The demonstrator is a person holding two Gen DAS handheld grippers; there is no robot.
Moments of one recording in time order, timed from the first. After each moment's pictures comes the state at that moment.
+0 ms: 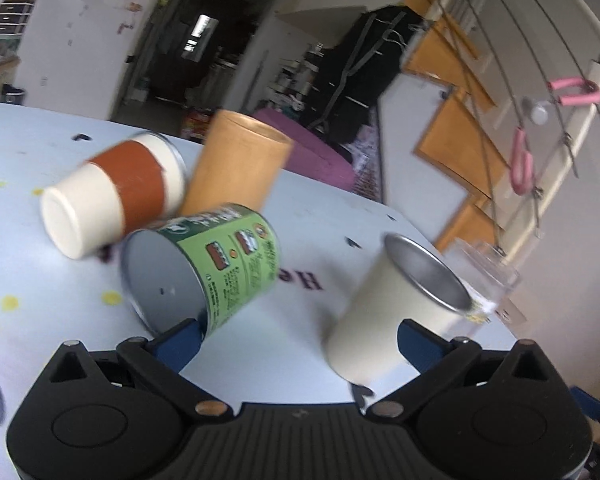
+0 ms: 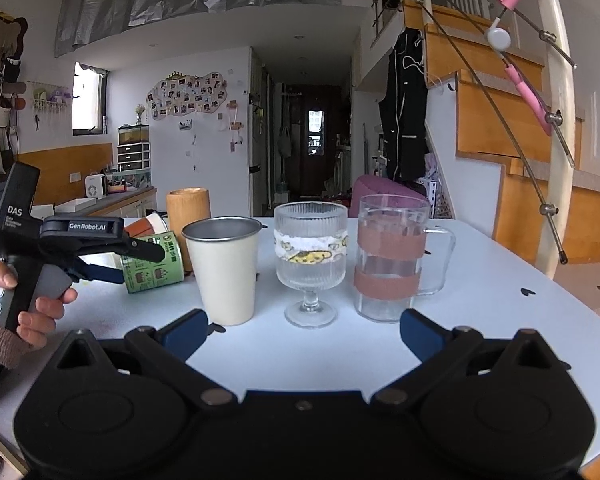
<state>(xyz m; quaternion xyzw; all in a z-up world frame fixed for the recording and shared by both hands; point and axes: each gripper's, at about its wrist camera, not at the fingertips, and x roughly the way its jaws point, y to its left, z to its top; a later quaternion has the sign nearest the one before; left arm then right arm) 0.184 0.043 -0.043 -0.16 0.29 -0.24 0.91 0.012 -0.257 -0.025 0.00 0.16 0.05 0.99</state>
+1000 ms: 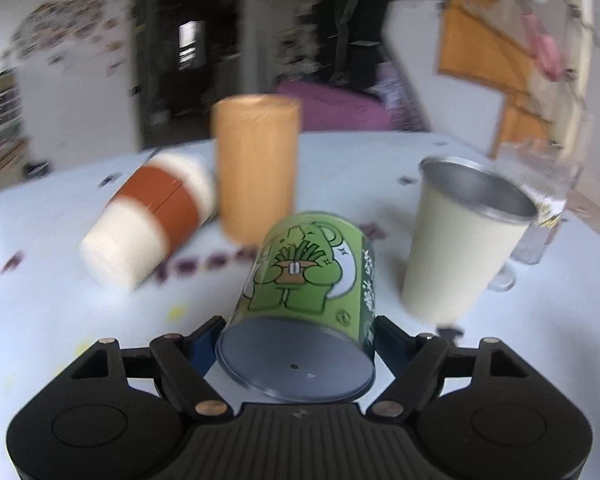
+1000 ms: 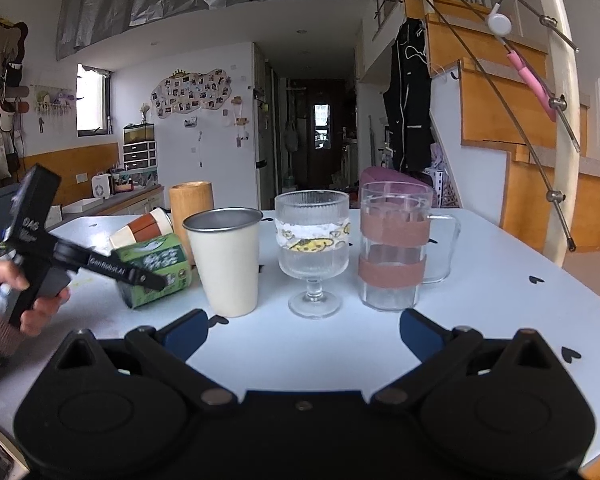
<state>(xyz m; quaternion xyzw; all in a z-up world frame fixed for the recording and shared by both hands) 0.180 0.021 -0.044 0.03 0.33 -0.14 0.93 0.015 -0.265 -0.032 0.01 0.16 0.06 0.98</state>
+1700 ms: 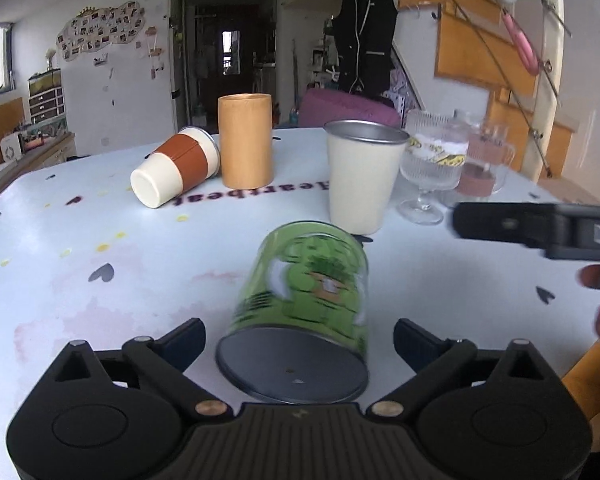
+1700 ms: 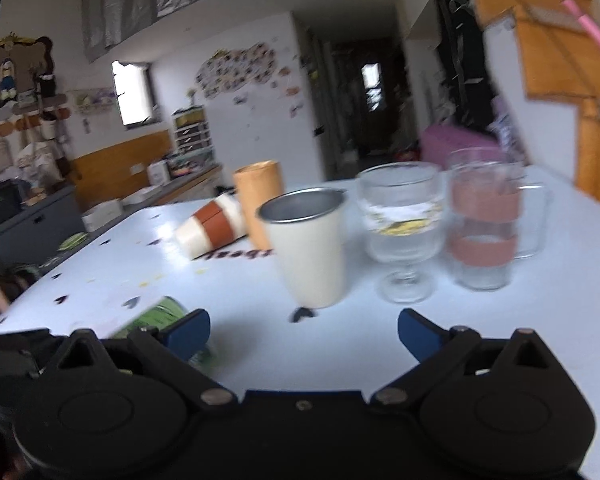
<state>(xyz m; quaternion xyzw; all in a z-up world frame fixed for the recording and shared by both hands) 0.032 -0.016 -0.040 0.02 0.31 -0.10 0.95 0.051 -0.235 -0.021 0.07 0.23 0.17 0.96</state>
